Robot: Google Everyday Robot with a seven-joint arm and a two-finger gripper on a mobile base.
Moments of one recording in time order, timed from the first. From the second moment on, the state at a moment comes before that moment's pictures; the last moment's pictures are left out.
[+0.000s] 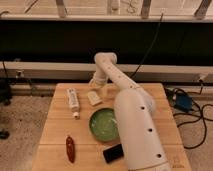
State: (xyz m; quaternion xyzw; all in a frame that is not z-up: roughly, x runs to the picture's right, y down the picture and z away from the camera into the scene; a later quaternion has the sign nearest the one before) arm -0.047 0.014 0.976 -0.29 -0.27 -0.33 0.86
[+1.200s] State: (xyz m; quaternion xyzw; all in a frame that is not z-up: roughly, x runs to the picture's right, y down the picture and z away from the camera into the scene) arm -0.118 0.036 0.964 -0.31 -0.34 -0.39 0.80
